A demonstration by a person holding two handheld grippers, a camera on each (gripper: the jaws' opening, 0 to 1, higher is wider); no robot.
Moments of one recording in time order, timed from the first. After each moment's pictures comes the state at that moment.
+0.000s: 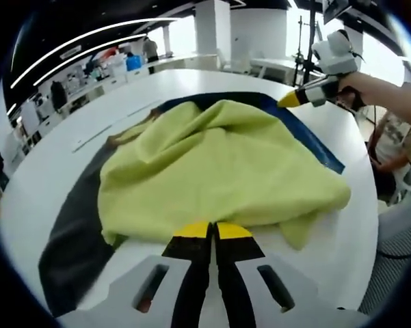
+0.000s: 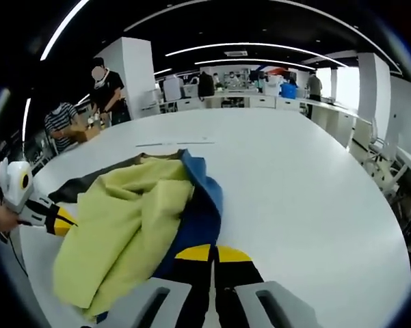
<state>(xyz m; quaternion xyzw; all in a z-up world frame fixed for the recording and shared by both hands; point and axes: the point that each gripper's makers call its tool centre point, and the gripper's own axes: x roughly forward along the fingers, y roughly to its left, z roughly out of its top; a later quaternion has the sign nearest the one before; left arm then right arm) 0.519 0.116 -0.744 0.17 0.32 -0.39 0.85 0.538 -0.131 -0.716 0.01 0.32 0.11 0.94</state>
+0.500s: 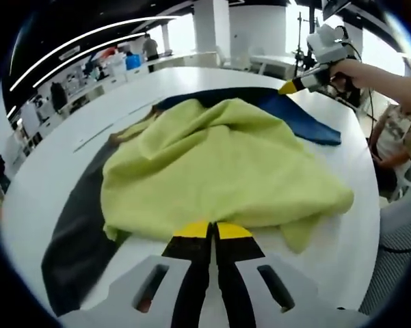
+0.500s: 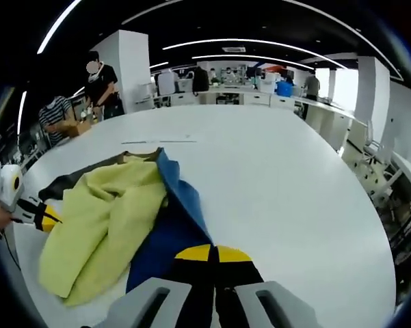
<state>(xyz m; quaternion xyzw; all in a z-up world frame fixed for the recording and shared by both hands) 0.520 0.122 -0.746 0.18 0.32 -0.39 0.84 0.554 -0.171 -0.713 -0.02 0.34 0.09 0.94</state>
